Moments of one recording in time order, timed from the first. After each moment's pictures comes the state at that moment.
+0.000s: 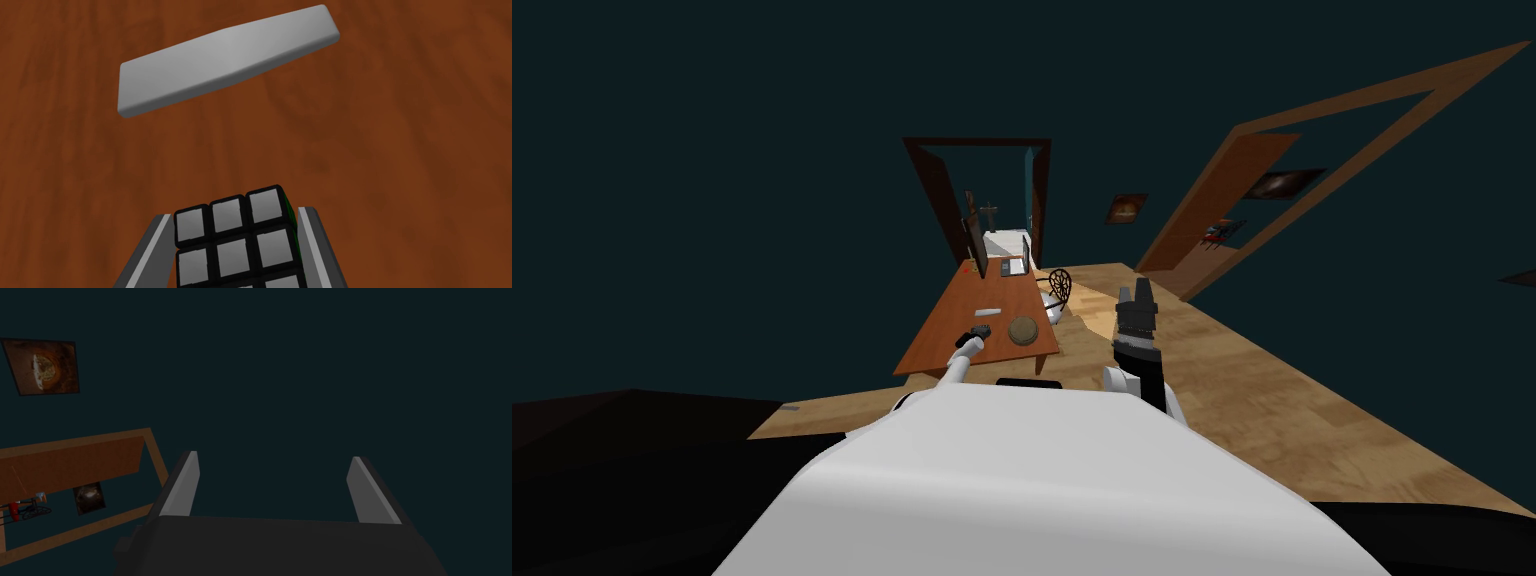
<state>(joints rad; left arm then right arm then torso) -0.26 0.06 0.31 -0.74 0.50 0.08 0.78 0.50 0.03 -0.05 -2.21 0.09 -0.50 0.09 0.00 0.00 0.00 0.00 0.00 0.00</state>
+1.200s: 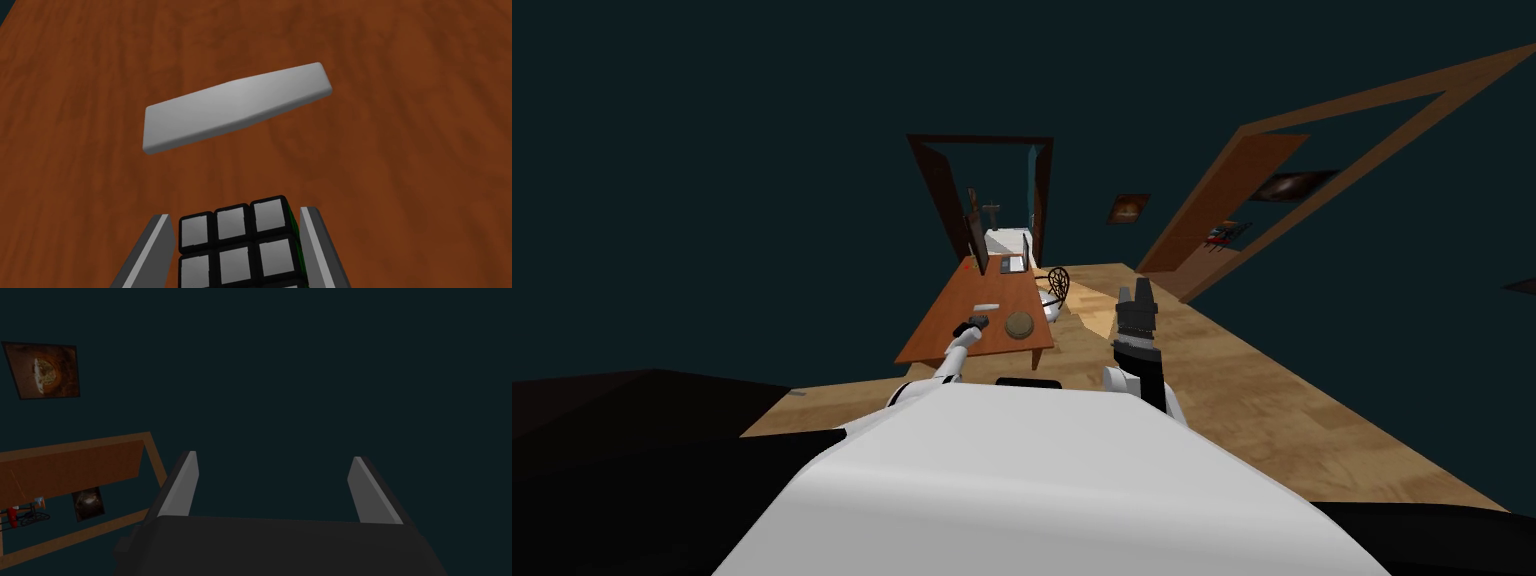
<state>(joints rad) -0.32 0.12 0.28 -0.77 0.53 0.09 0.79 0.50 0.03 -0.05 -2.21 0.09 -0.50 0.09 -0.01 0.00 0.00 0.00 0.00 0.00</state>
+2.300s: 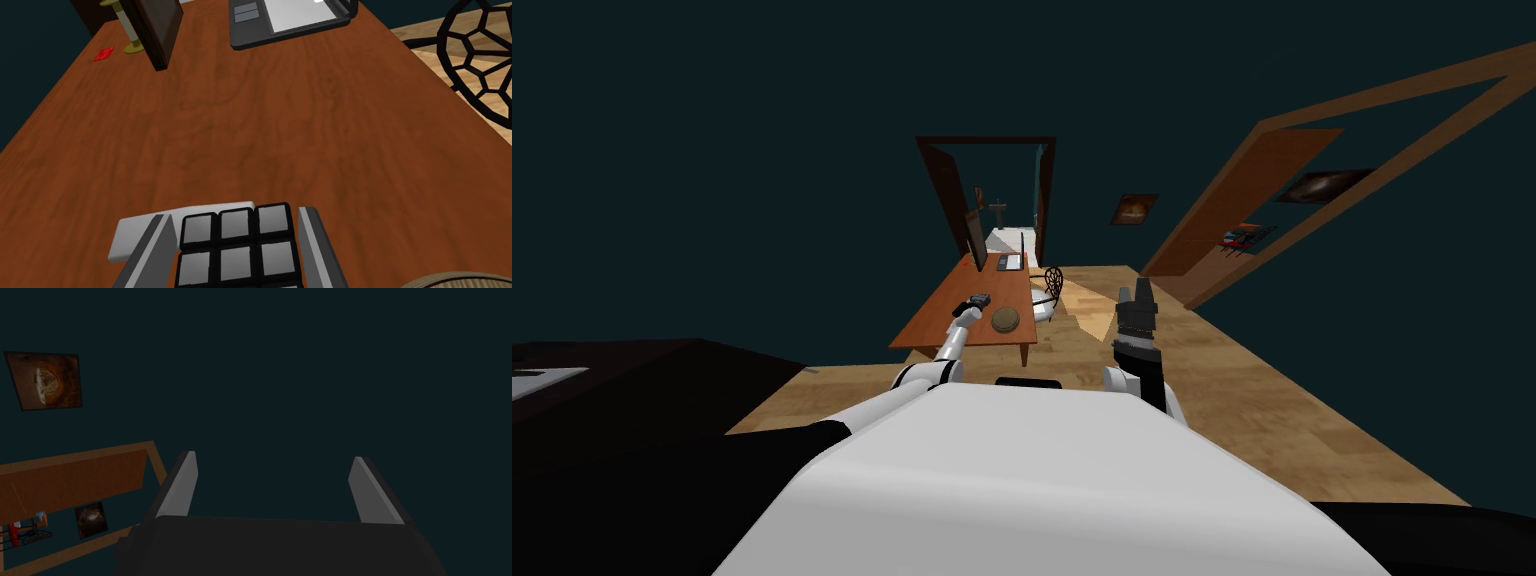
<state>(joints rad) -0.46 0.15 0.26 -0.89 0.61 0.13 0.82 0.50 0.03 -0.05 -2.21 0.09 -0.50 0.09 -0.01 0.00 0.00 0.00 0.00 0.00</state>
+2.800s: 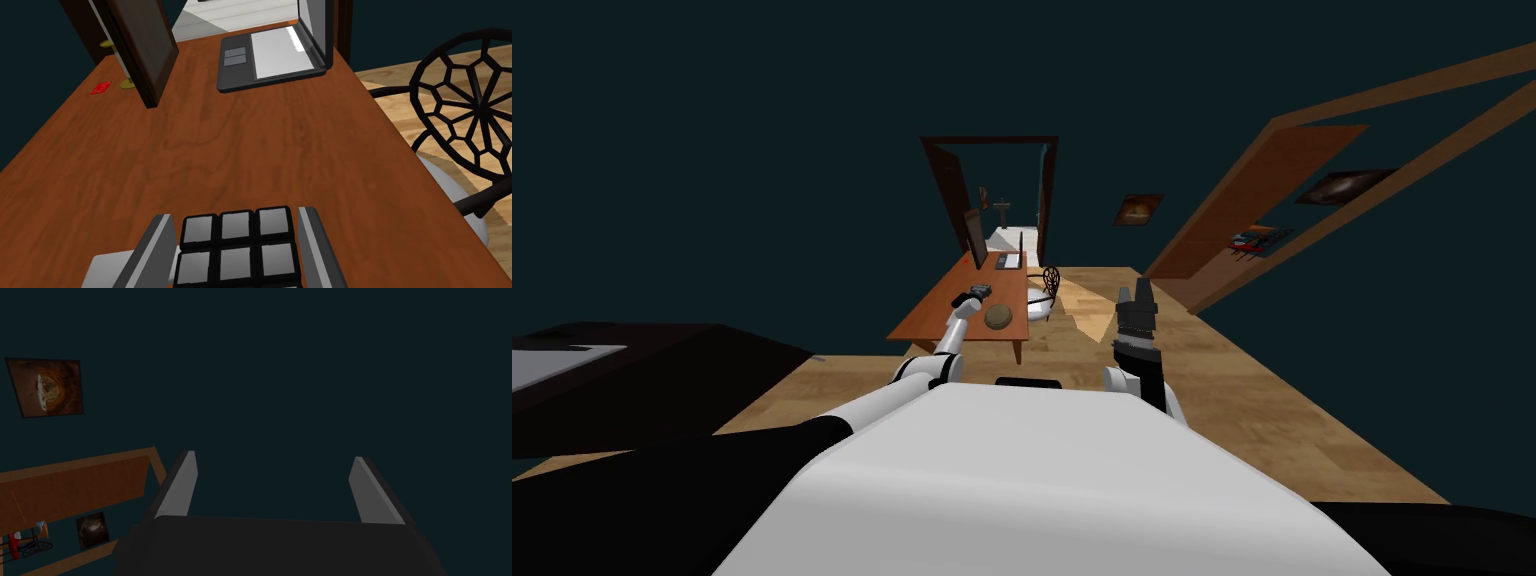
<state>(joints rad) -0.51 0.17 0.26 -0.95 0.64 0.17 0.84 0.50 0.03 -0.05 -2.21 0.09 -0.50 0.09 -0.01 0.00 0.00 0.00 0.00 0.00</state>
